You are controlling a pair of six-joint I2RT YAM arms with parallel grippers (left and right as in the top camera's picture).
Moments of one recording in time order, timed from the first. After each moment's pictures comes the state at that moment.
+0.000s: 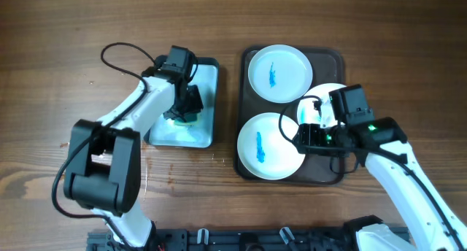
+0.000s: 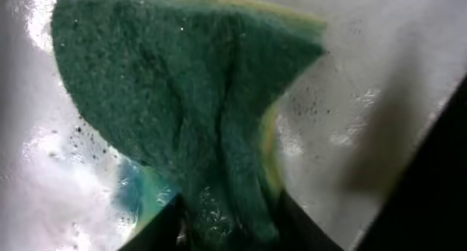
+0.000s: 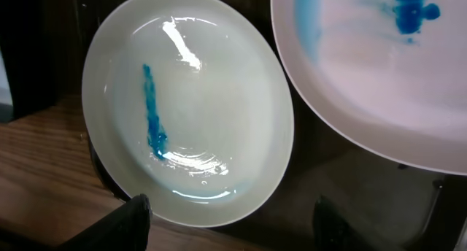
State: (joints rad) left arm -0.26 1.86 1.18 -0.72 0.01 -0.52; right arm 0.24 1.25 0.82 -0.87 -0.28 0.31
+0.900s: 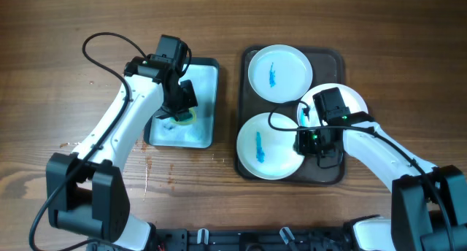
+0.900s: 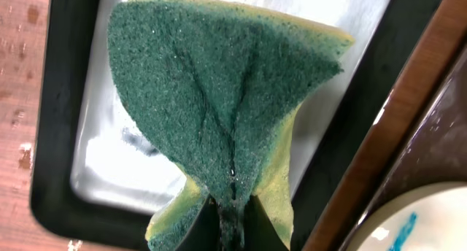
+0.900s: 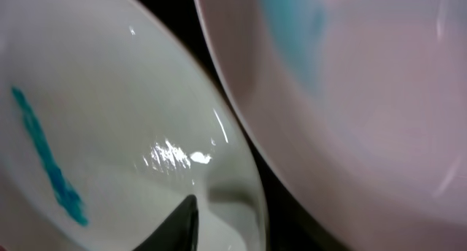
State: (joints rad) left arm -0.26 1.70 1.29 -1.01 0.01 -0.52; right arm 0.23 1.55 0.71 -0.58 -0.28 0.34
